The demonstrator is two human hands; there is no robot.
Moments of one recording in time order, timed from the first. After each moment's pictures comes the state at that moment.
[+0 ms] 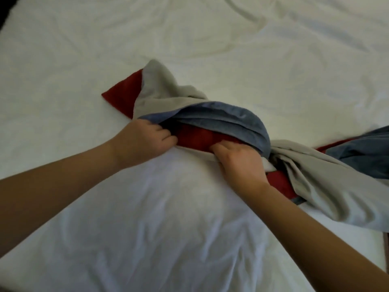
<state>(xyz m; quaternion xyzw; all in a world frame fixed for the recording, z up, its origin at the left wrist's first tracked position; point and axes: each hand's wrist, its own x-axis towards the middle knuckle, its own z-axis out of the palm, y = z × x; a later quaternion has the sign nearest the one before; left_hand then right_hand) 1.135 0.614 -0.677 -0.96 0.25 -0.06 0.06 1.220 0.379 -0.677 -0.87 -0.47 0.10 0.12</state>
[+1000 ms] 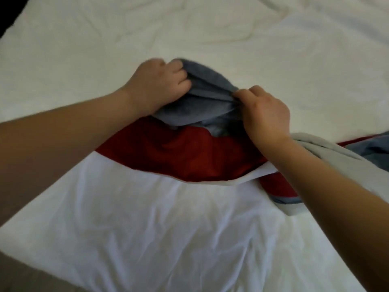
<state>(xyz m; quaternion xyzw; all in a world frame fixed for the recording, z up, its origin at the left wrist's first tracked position) 1.173 0.644 -0.658 -0.95 0.17 -0.04 0.25 1.267 0.411 -0.674 -0.91 -0.41 0.00 0.08</state>
